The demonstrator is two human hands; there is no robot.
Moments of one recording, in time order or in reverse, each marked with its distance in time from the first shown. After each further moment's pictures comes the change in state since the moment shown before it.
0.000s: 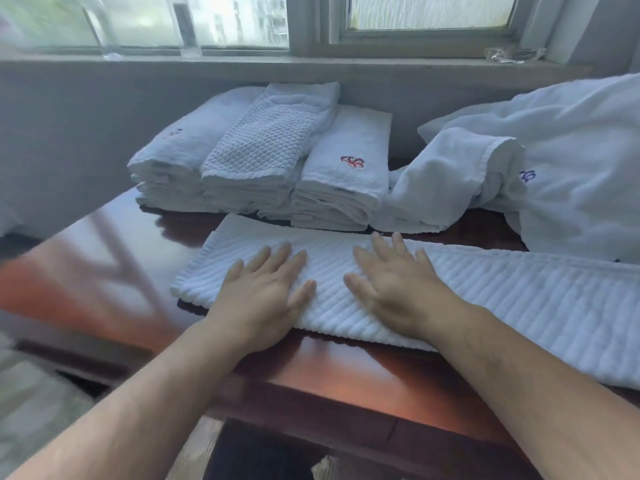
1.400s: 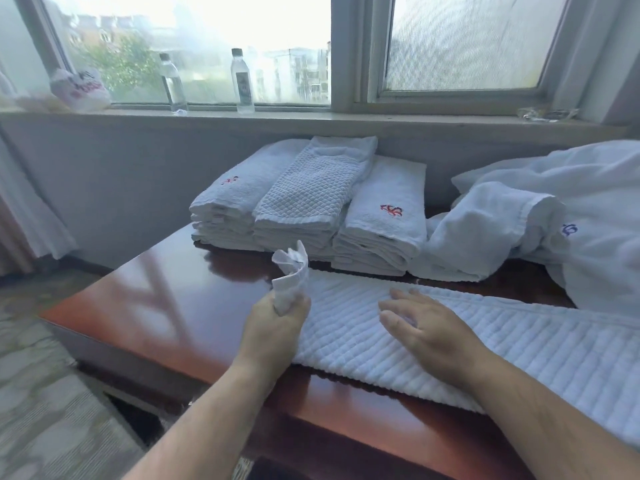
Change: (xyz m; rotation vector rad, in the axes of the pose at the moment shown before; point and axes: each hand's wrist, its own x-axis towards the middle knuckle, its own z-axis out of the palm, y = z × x) left_hand -0.017 -0.015 -0.008 -1.214 0.396 -0.278; right_hand -0.003 -0.011 -0.004 0.370 0.098 -0.068
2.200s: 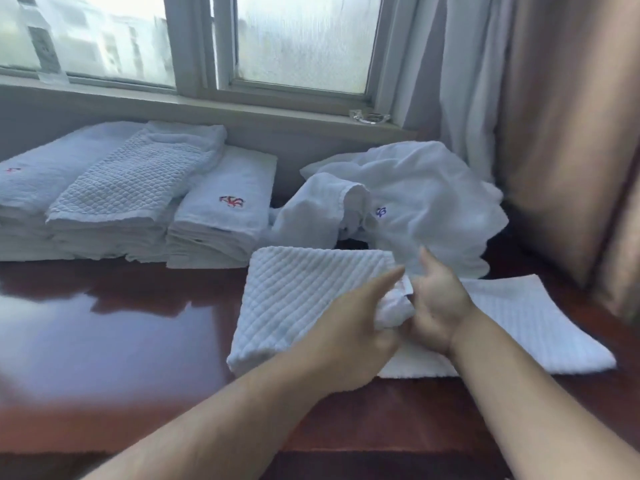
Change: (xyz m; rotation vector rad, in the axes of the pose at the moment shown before) left_hand -0.094 0.077 0.214 0.293 -0.804 0.542; right_hand -0.096 0.102 -0.130 1.587 0.104 0.361
